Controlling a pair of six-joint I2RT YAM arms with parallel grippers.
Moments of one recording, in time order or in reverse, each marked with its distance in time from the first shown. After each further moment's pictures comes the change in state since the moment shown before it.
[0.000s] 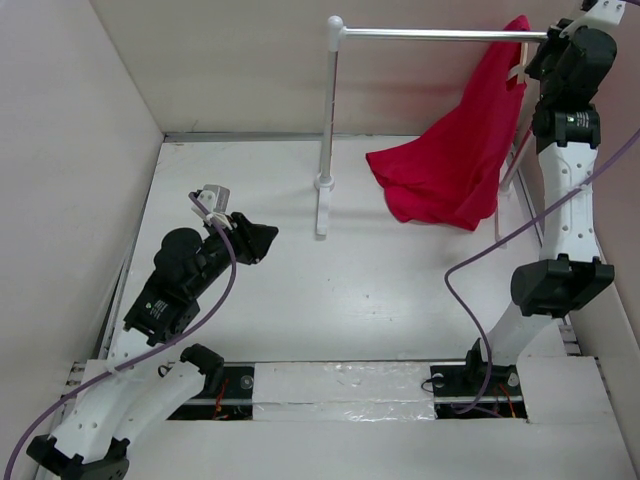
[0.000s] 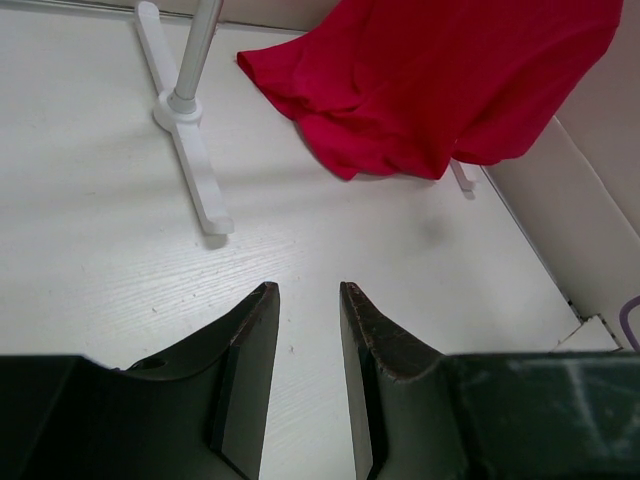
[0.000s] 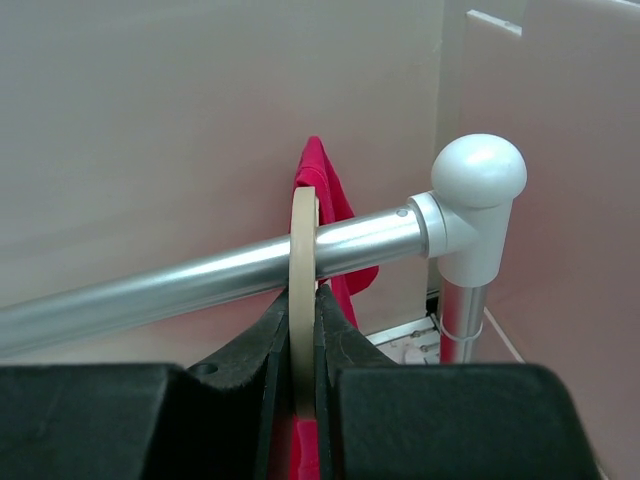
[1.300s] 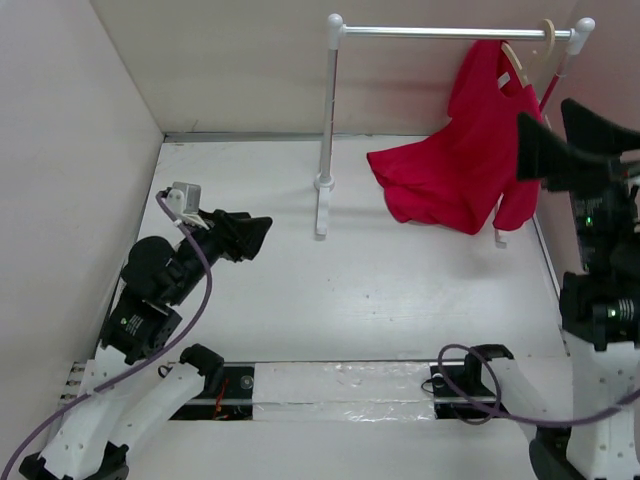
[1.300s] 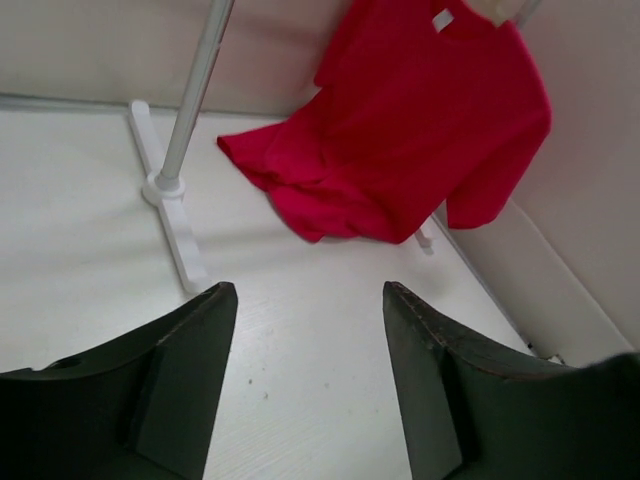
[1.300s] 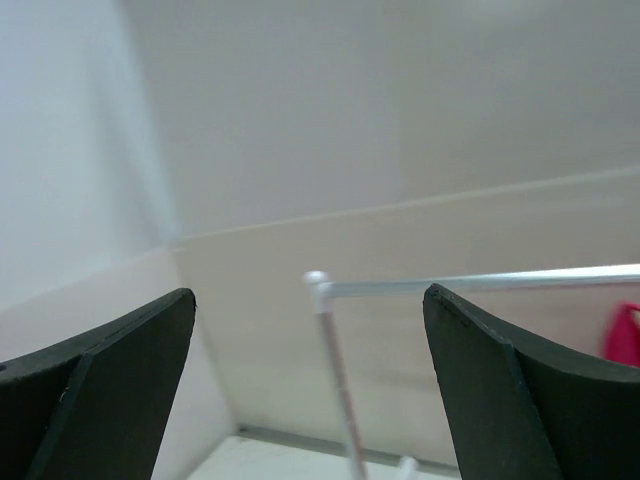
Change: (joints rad) left arm 0.000 -0.055 0.106 -0.017 -0.013 -0.014; right arm 0.166 -0.922 -0.677 0.327 -0.331 0.357
